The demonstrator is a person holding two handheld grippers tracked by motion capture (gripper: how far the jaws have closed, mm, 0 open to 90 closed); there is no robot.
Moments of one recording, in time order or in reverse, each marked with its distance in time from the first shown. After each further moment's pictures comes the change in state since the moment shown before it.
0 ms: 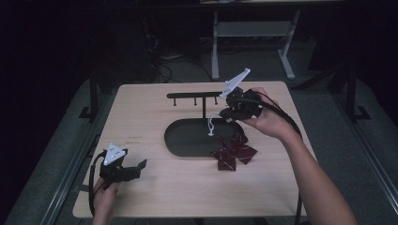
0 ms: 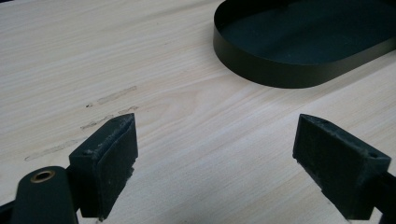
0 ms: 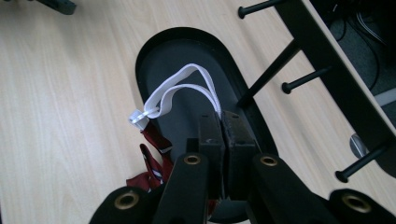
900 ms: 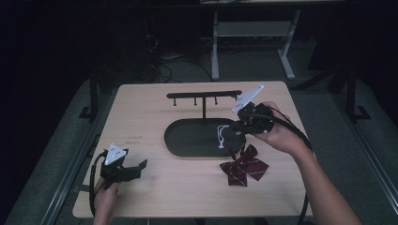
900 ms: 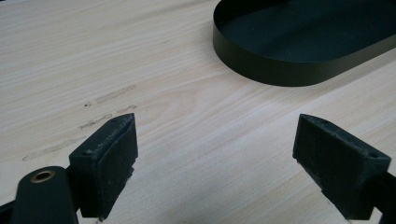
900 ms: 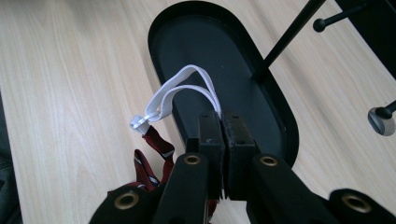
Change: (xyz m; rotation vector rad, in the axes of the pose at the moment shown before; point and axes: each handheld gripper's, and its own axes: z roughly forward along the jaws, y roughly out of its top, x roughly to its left) left arm -0.001 0.000 0.002 0.005 0.002 0.002; right arm 0.018 -0.041 -0.005 -0.002 0.006 0.019
